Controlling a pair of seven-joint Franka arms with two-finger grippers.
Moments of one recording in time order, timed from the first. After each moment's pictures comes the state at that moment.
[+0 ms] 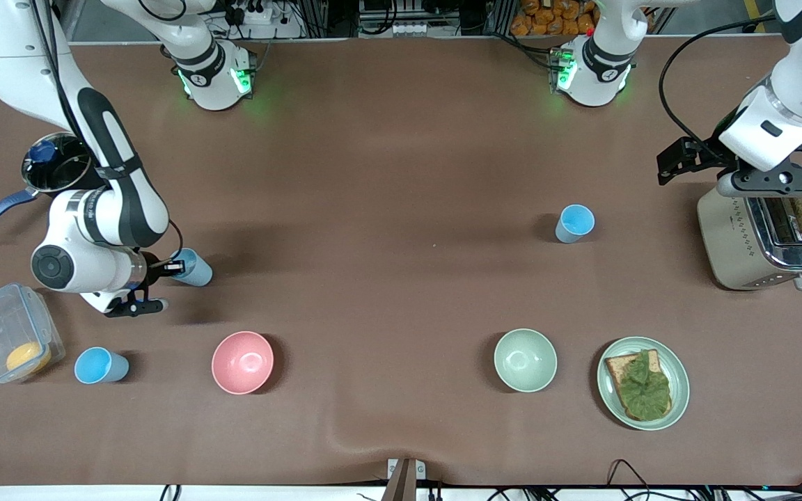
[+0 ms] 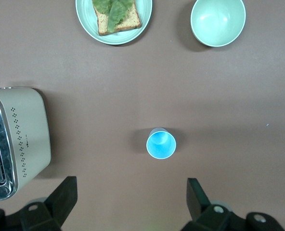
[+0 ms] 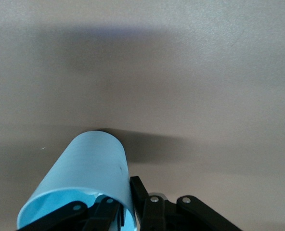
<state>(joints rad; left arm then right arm) -0.05 -0.08 -0.09 -1.77 -0.02 1.67 -0.12 -0.05 0.51 0.03 -1.89 0.00 2.11 -0.13</state>
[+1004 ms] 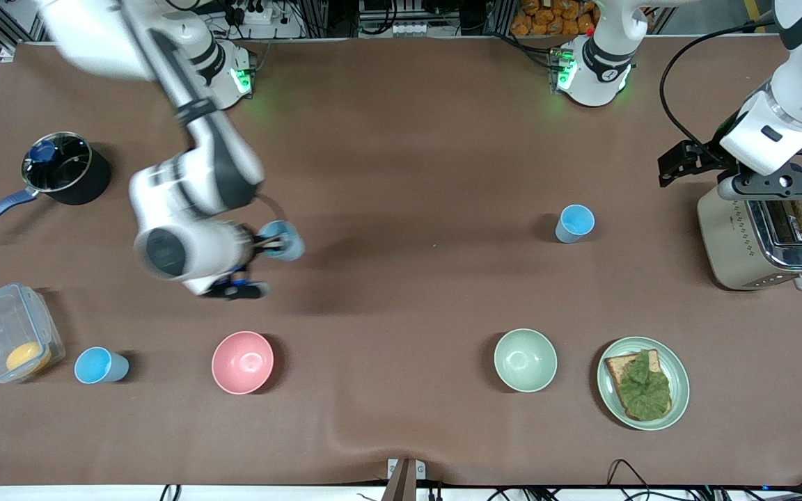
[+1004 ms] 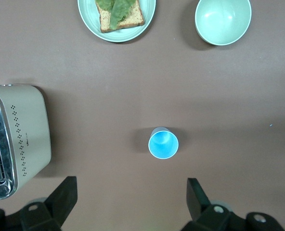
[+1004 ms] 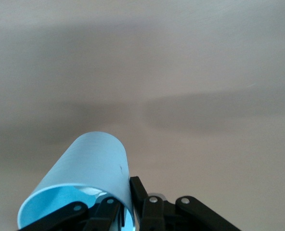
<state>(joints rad) -0.04 -0.08 -0.09 -1.79 -0.02 1.68 -0.12 0.32 0.48 0.11 -1.63 0.14 1.79 0.43</state>
